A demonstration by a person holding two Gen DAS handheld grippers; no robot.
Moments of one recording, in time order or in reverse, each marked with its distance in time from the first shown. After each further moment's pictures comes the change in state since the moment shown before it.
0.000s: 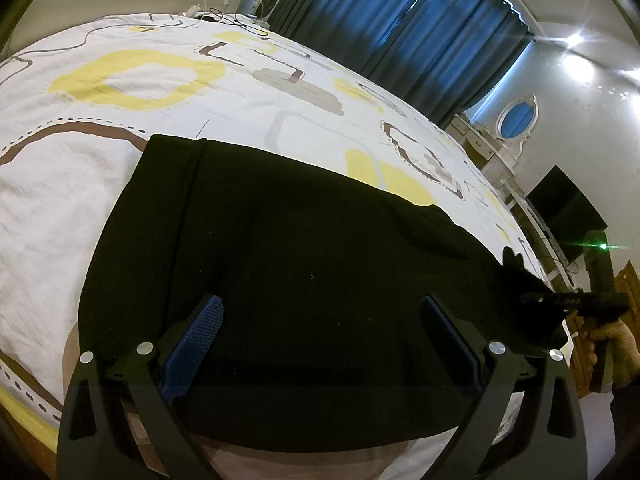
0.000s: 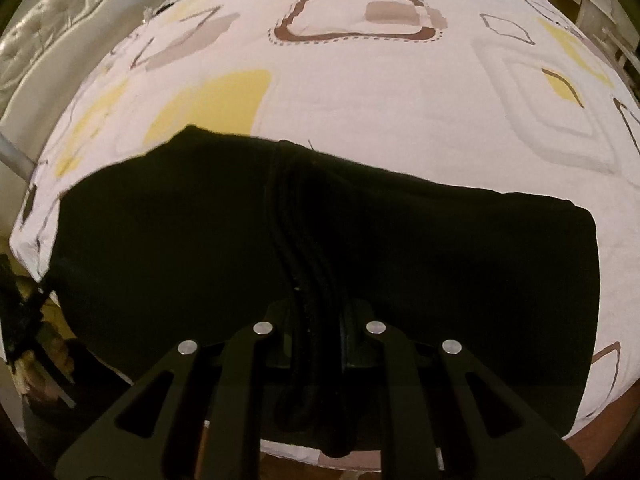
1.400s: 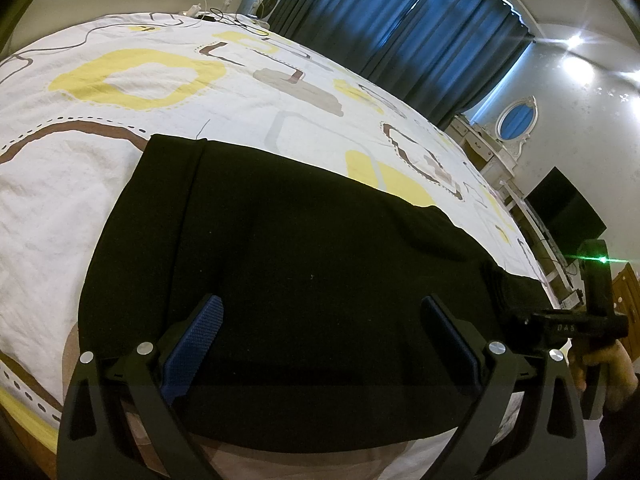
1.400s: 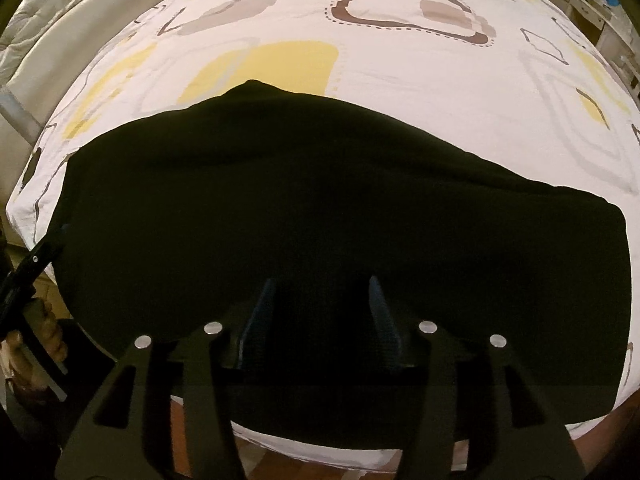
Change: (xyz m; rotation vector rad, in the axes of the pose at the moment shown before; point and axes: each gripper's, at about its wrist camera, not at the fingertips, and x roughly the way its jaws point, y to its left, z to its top) left arm -0.001 0.001 -0.002 0.000 0.000 -0.005; right arm 0.013 0.057 -0.019 -0.077 -0.004 0.010
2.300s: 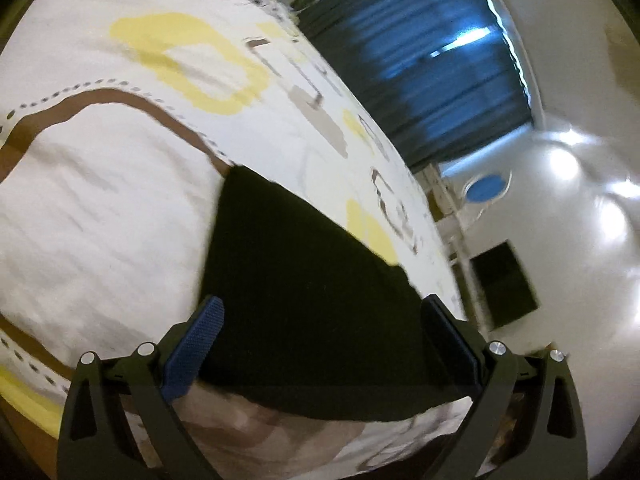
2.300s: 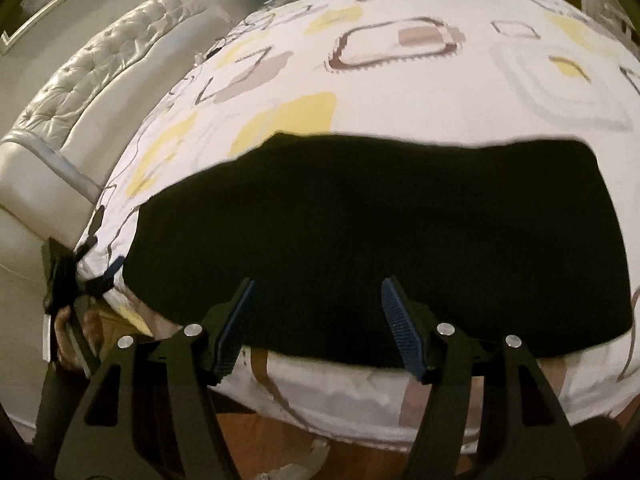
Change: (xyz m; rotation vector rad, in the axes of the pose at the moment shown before) left arm -0.039 0.079 0.035 -0.338 -0.008 -0.254; right arm -0.067 -0.044 -0.056 0.148 -0.153 0.249
